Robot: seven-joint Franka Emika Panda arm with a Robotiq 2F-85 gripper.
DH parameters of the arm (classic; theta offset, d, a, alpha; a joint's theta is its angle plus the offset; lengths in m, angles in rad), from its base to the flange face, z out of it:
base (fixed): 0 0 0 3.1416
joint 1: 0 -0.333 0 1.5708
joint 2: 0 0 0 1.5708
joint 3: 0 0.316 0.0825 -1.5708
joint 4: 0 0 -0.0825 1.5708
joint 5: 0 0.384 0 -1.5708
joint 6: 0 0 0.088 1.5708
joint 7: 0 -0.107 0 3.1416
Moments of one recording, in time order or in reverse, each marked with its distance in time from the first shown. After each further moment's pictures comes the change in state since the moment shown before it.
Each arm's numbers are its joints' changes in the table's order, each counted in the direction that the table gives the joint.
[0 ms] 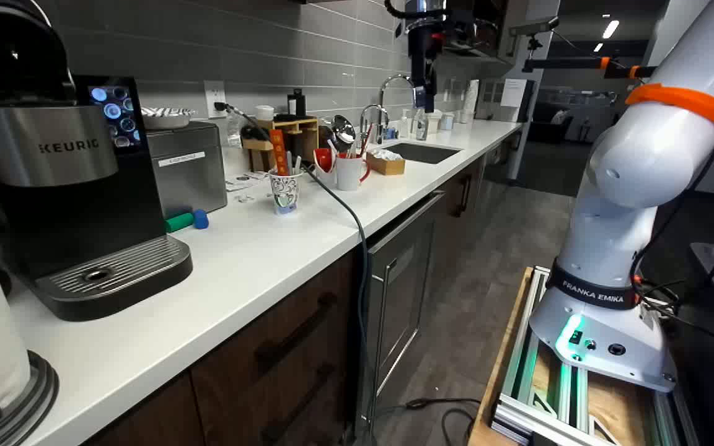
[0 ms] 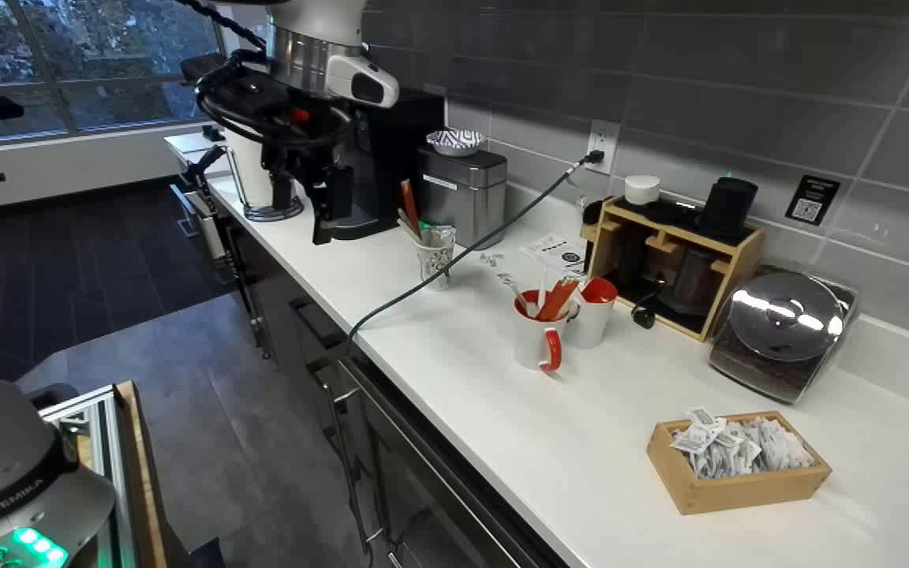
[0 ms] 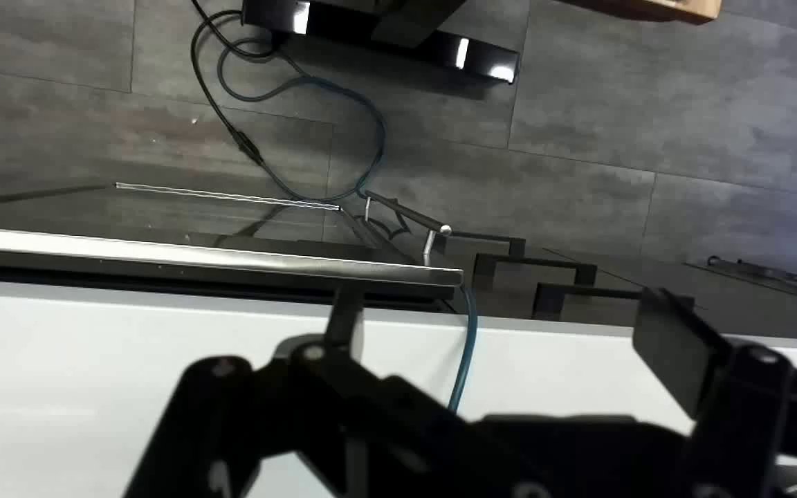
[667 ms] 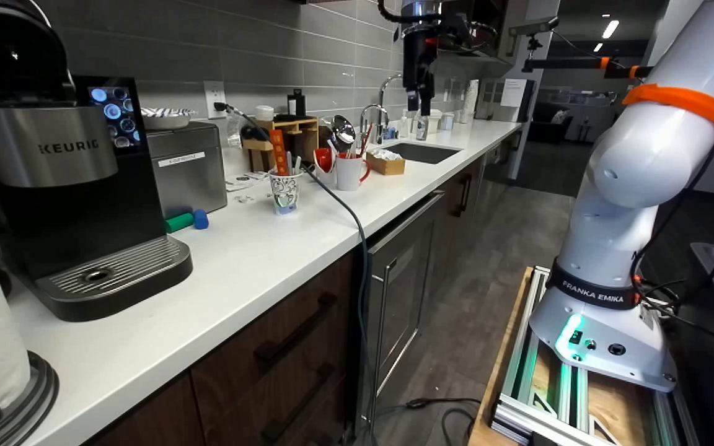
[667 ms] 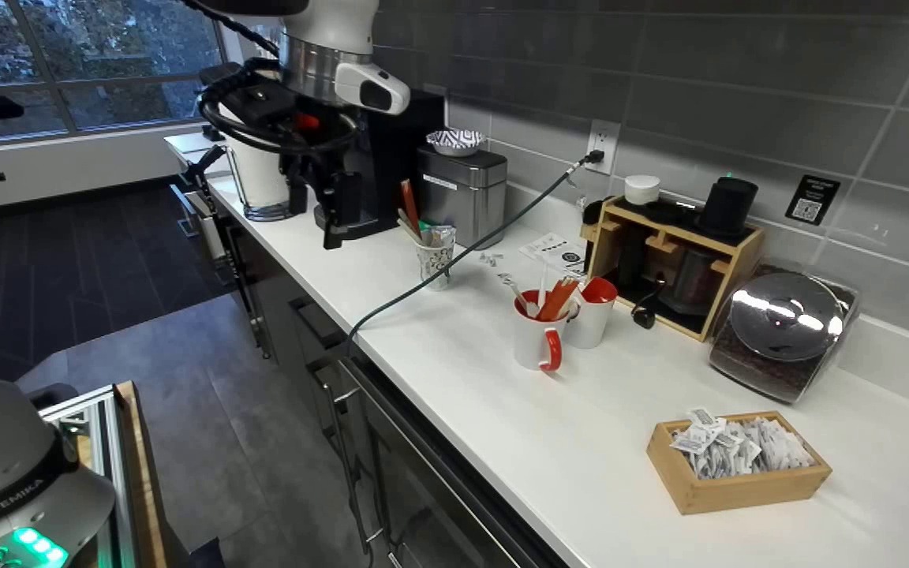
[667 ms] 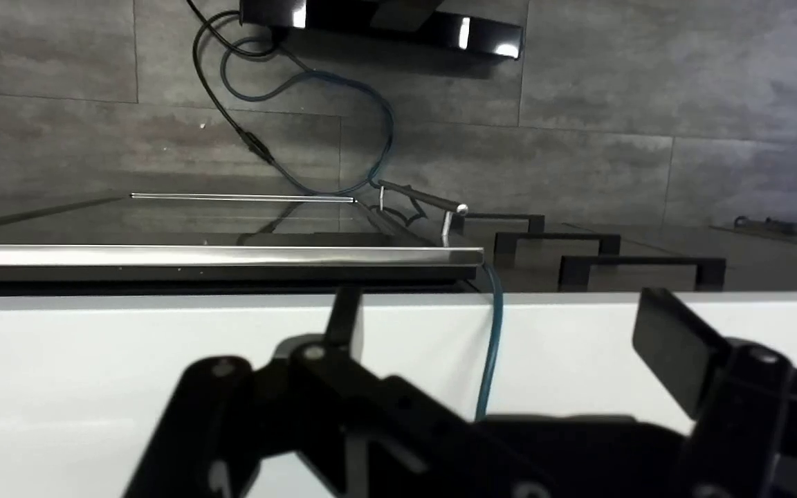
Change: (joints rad) arm 0.019 0.035 0.011 -0.005 0.010 -0.050 -0.084
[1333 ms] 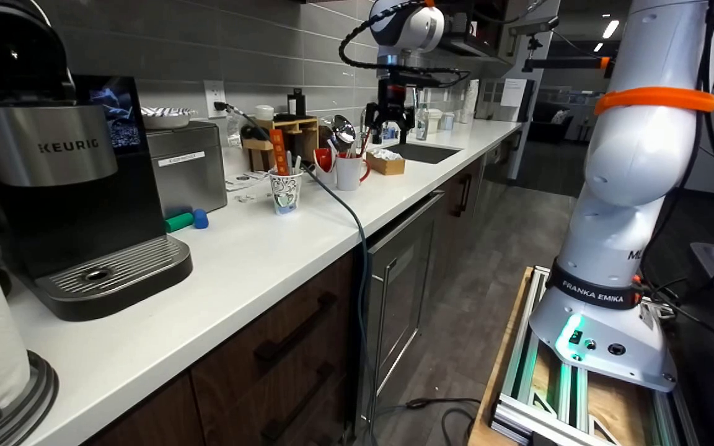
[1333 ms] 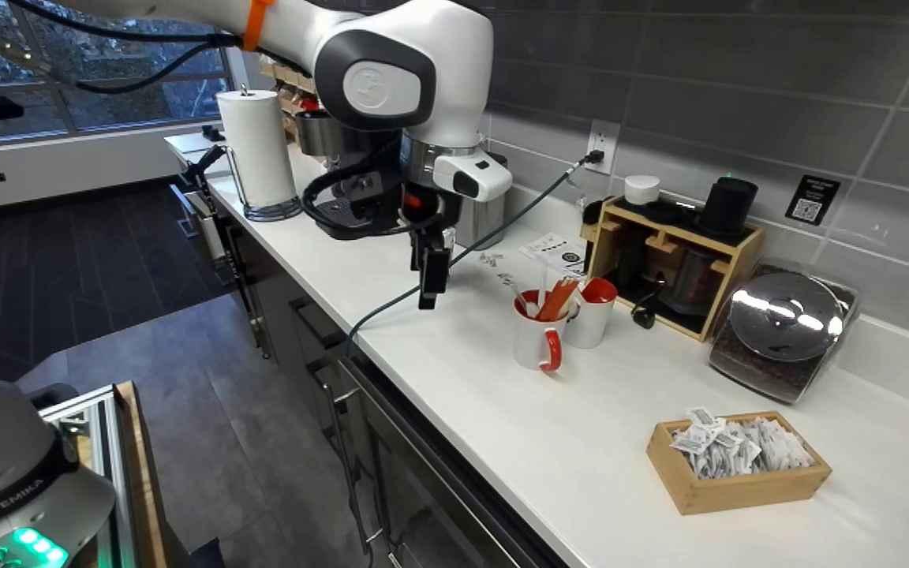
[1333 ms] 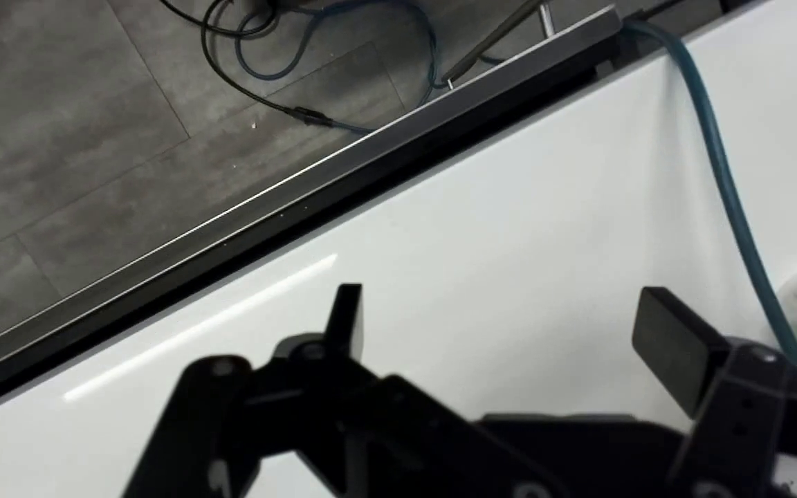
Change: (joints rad) arm 0.098 0.362 0.004 -0.144 0.047 -0.292 -0.397
